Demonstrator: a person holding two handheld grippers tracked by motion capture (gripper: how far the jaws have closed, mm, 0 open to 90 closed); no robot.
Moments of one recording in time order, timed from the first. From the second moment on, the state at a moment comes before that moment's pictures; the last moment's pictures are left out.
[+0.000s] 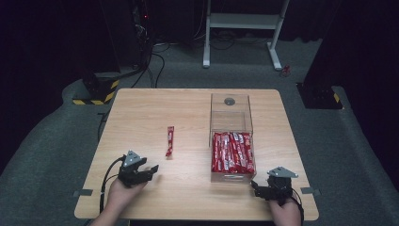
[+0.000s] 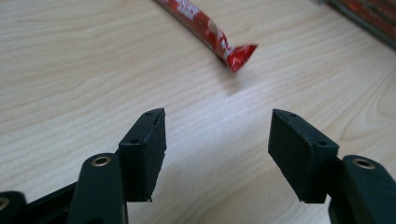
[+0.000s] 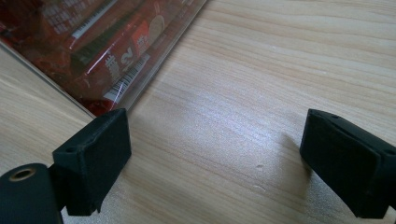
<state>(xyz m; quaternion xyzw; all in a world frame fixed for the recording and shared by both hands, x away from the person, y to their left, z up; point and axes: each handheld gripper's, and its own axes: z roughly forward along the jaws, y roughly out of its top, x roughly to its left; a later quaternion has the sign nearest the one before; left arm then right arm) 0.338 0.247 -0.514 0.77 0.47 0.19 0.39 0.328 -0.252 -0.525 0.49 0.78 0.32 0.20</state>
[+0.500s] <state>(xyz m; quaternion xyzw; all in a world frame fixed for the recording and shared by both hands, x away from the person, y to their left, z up) 0.318 0.252 -0.527 0.80 0.44 0.20 0.35 0.327 -0.252 -0.525 0.49 0.78 0.32 0.20</state>
